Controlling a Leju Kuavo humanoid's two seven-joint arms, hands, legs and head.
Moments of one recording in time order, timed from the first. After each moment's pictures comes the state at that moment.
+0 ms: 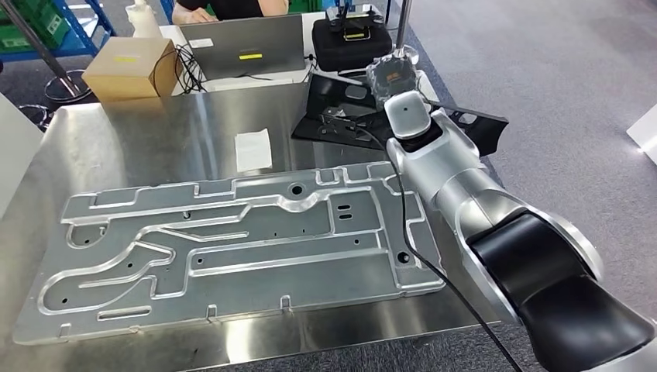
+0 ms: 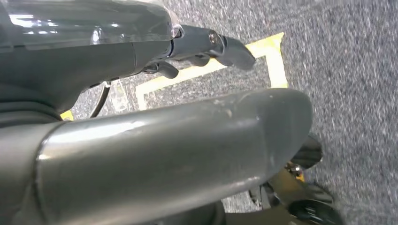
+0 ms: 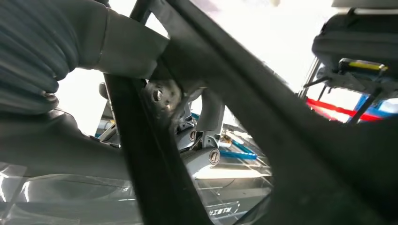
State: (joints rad) left arm -0.12 -0.09 0.85 -0.21 -1.00 0.02 -0.13; right arm -1.24 0.03 0.64 -0.47 1.51 -0.08 0.33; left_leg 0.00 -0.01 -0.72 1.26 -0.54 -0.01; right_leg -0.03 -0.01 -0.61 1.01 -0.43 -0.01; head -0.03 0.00
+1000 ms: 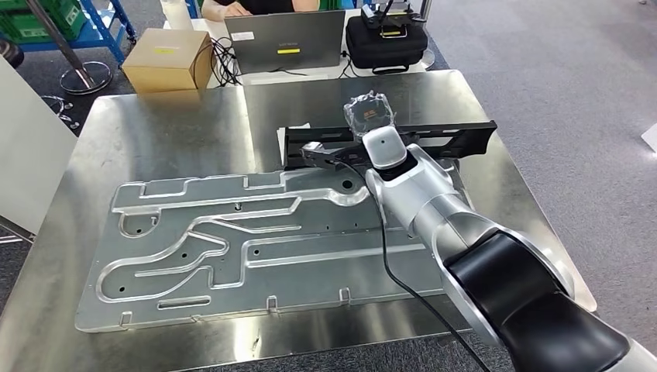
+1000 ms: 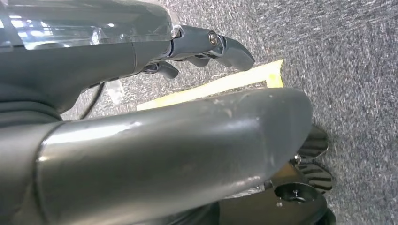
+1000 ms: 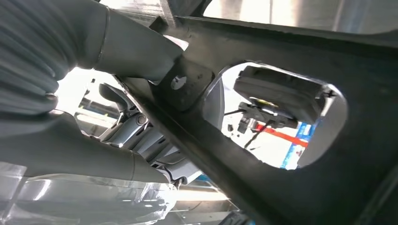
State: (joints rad) left arm -0.14 -0.10 0.85 -0.21 -1.01 -0.01 -0.12; right arm -1.17 0.13 0.62 -0.39 1.46 -0.11 0.31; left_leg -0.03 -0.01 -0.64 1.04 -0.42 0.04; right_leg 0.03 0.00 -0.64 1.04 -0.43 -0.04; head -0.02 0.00
